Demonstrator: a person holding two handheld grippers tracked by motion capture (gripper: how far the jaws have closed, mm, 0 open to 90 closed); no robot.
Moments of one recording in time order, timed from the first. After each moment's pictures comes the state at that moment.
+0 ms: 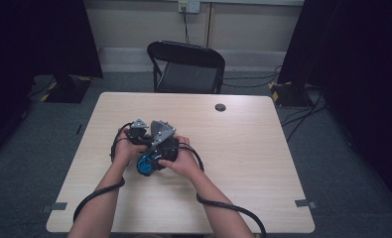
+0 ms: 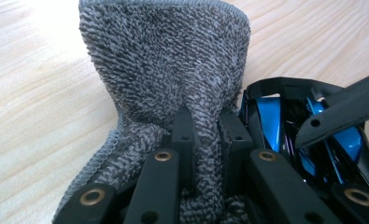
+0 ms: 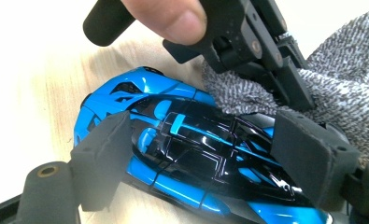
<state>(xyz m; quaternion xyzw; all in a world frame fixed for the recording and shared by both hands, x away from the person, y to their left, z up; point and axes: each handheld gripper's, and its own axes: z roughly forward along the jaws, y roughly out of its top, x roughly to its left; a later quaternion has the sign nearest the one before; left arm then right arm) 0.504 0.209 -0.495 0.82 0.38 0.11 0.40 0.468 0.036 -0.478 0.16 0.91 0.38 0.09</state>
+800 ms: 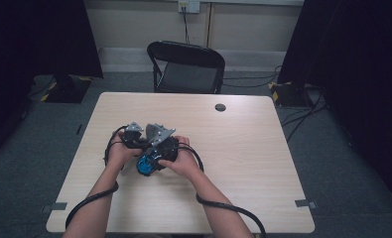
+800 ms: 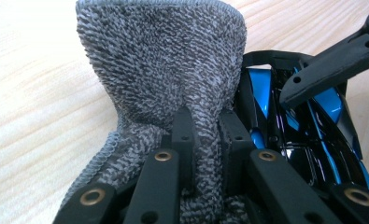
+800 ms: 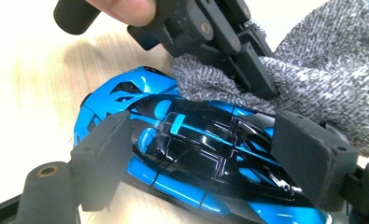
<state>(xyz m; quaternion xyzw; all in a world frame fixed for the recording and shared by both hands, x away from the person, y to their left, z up) 0.489 0.223 -0.492 0.82 0.39 0.10 0.40 0.468 0.036 -0.478 0.16 0.91 0.38 0.09</state>
